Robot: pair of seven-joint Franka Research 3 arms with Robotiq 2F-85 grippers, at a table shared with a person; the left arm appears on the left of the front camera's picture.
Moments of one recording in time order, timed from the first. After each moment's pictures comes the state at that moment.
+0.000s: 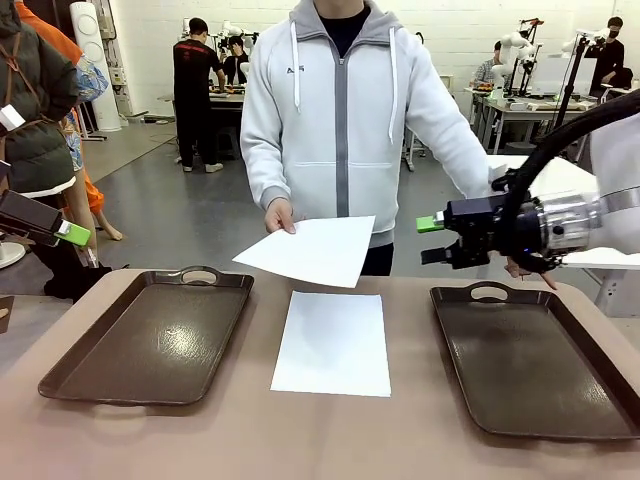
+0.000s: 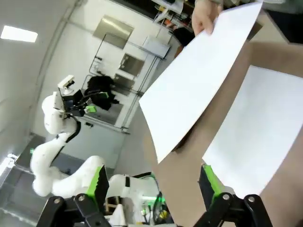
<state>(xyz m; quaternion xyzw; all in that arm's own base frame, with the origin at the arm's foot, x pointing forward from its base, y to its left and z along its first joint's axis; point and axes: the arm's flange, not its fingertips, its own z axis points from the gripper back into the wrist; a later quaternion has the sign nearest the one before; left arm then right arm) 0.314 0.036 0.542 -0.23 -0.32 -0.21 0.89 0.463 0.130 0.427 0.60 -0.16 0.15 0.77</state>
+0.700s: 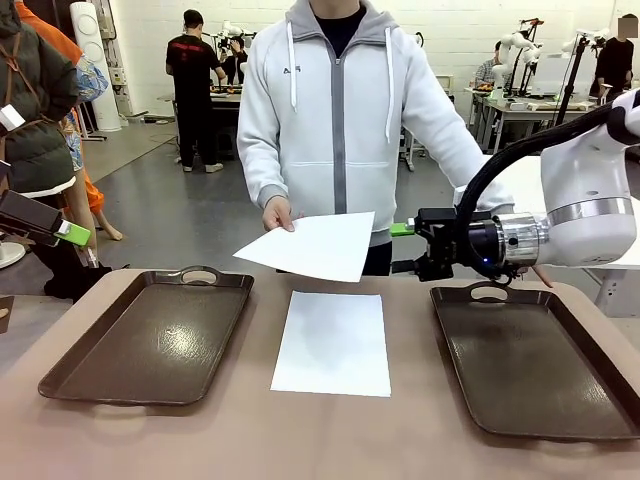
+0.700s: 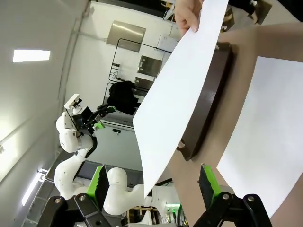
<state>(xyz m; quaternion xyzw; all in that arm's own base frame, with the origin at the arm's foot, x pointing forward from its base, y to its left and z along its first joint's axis) 0.314 0.036 0.542 -0.23 -0.32 -0.21 0.89 0.503 0.163 0.386 0.65 -0.10 0.09 0.75</state>
